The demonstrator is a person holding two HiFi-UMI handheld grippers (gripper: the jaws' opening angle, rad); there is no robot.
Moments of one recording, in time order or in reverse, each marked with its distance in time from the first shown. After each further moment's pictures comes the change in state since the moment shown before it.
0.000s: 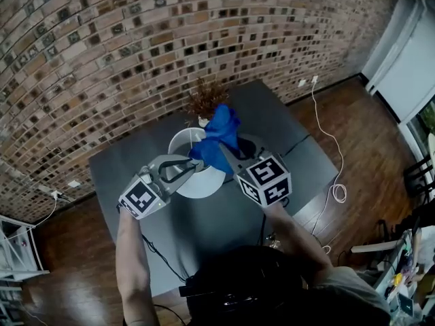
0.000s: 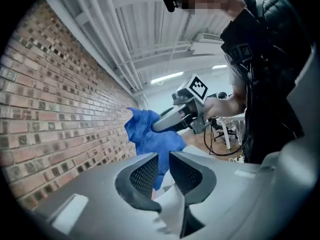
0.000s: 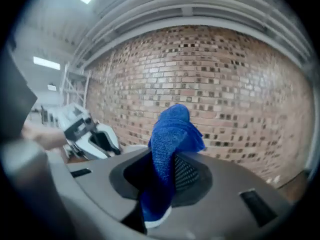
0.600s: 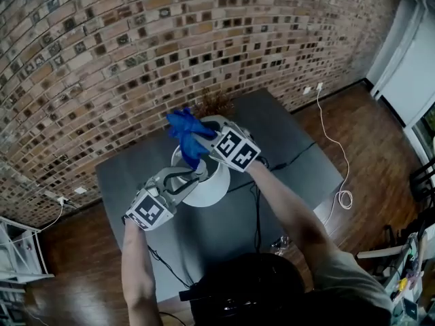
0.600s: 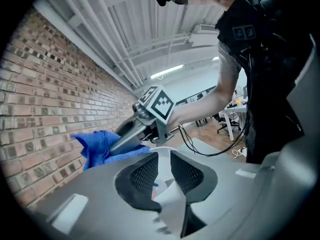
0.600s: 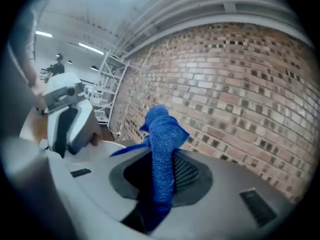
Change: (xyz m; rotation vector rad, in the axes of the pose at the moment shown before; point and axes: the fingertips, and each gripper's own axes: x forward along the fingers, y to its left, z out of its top) left arm -0.003 -0.001 -0.011 0.045 0.062 0.060; right arm 0.126 0.010 0.019 -0.383 -0.014 0.273
